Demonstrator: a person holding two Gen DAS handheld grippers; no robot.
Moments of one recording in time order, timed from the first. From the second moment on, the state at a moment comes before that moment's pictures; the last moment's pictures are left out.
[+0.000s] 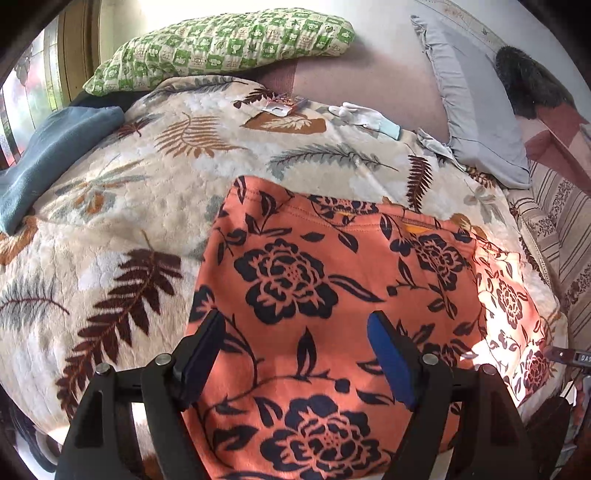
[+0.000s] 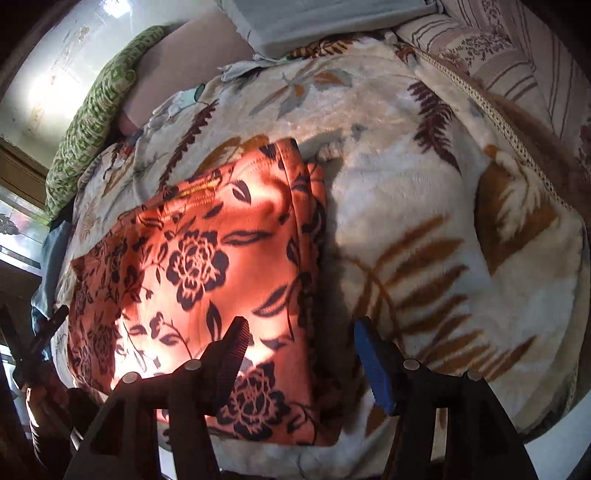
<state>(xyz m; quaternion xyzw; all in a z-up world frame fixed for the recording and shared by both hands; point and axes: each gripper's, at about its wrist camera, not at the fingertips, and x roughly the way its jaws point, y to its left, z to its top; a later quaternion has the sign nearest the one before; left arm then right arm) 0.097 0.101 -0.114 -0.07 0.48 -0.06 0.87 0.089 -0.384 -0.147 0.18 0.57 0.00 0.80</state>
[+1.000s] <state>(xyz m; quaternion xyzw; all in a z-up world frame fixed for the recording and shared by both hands) 0.069 0.073 -0.144 0.02 0.51 -0.04 0.86 0.042 -0.383 -0.133 0.17 0.55 0.04 0.81</state>
